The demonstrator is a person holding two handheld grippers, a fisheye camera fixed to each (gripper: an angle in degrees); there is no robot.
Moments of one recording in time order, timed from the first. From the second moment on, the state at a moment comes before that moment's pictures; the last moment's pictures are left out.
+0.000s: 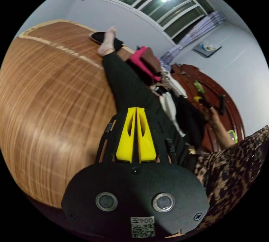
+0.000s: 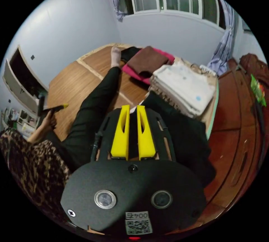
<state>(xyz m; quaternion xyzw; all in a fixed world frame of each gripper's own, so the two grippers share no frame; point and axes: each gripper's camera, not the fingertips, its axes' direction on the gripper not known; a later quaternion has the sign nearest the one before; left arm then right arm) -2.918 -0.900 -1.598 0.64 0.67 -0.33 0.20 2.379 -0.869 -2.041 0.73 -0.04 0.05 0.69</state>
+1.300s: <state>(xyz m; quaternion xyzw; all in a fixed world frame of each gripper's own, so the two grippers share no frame) -2.771 -0.943 -1.413 0.50 0.71 -0.39 0.29 2.022 -1.041 -2.416 0.88 -0.16 -0.16 0.43</state>
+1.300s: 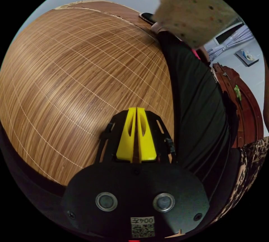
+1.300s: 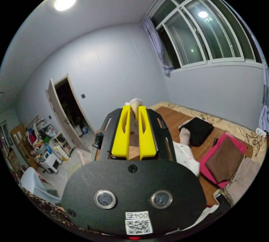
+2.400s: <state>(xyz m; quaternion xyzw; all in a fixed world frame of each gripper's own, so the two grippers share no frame) -2.744 -0.843 -1.251 0.52 0.70 -0.44 0.21 1.700 -1.616 -2.444 0.60 0.10 -0.31 0.73</state>
